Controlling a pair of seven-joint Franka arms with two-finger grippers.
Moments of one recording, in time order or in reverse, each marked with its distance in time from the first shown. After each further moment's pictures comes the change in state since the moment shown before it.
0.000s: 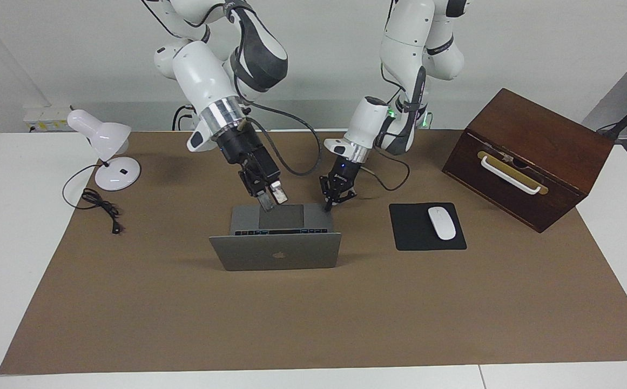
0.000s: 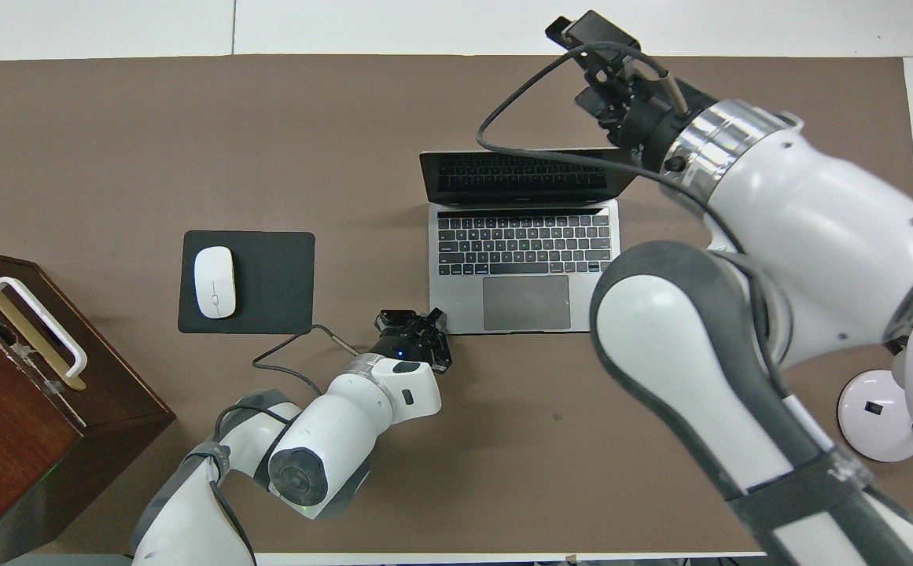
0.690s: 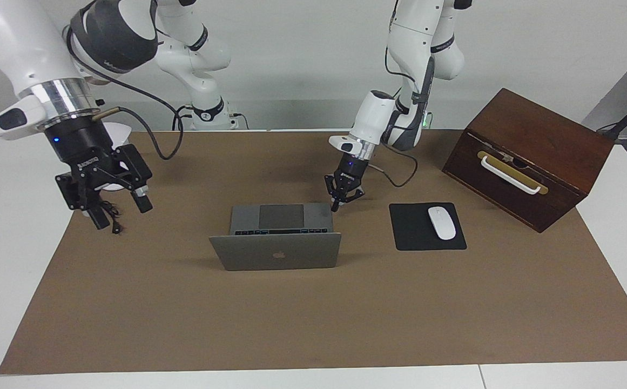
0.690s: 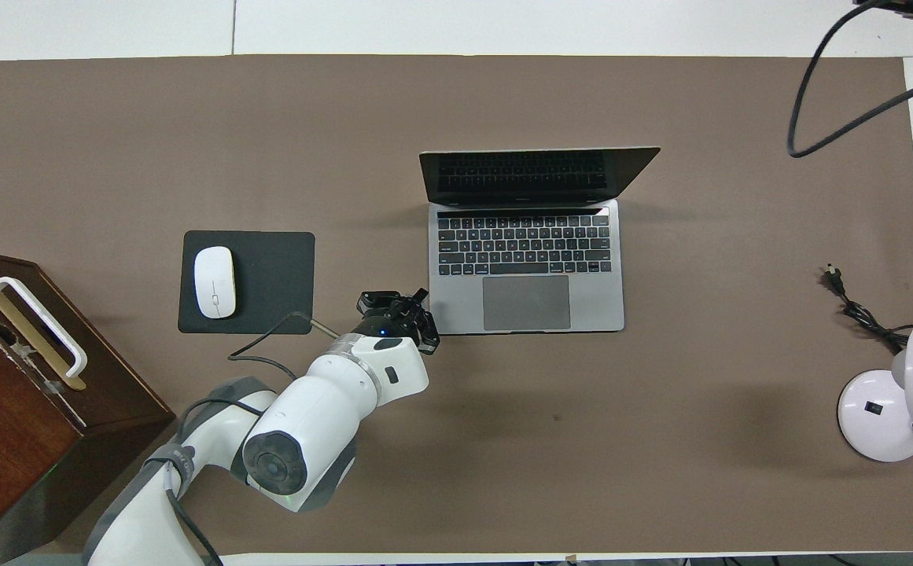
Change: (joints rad) left arm 0.040 -0.126 0.019 0.030 -0.002 -0.183 -0.023; right arm -0.368 0.062 -0.006 0.356 -0.259 -0.633 -0.542
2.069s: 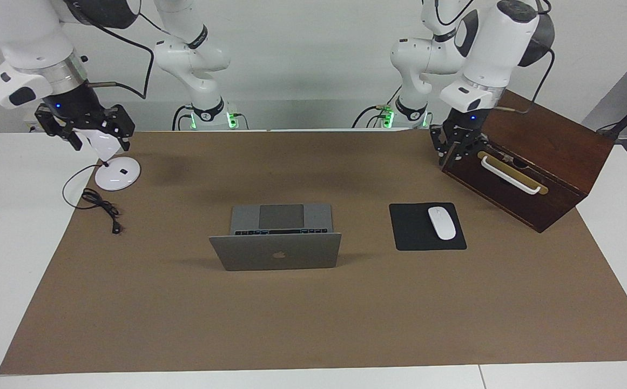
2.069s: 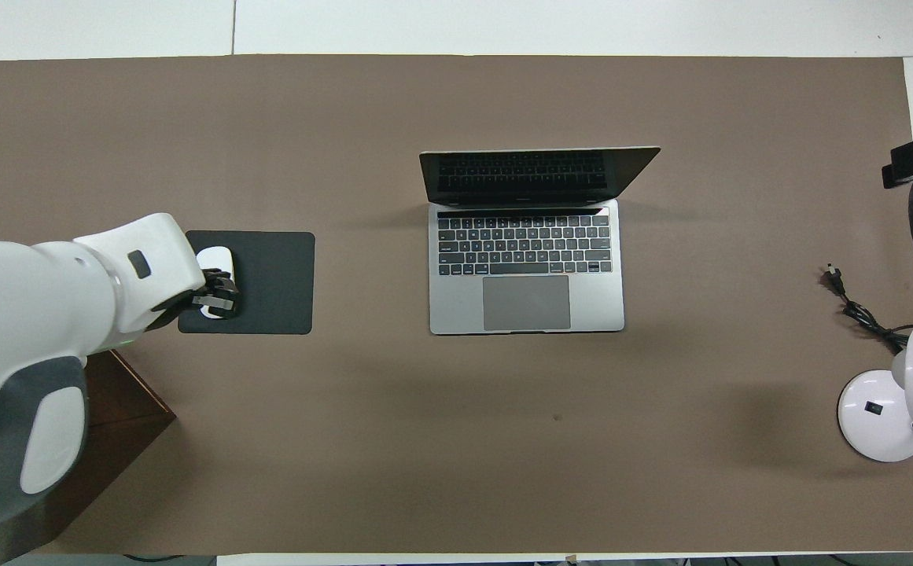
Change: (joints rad) left arm 0.458 -0.371 0.015 0.440 0.000 -1.324 0.069; right arm -0.028 -0.105 0.002 0.052 -0.511 -0.802 0.076
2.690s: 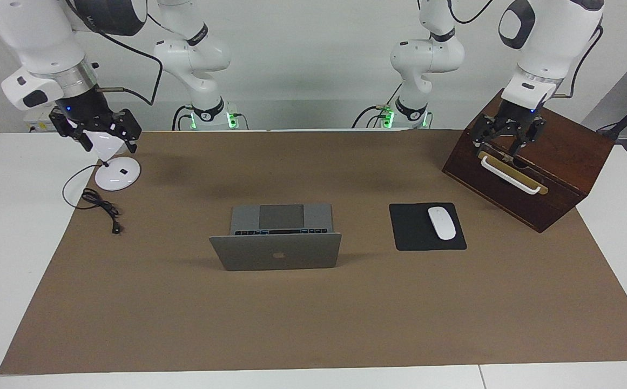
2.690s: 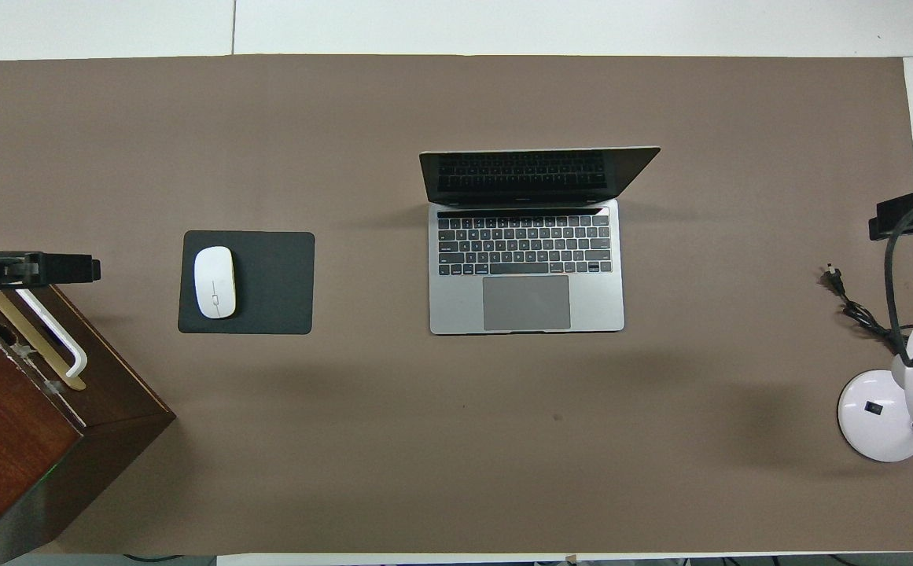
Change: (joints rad) left arm 0.180 0.019 -0.001 0.083 0.001 -0.090 -0.058; right arm -0.002 -0.115 -0.005 -0.221 0.013 0.153 0.048
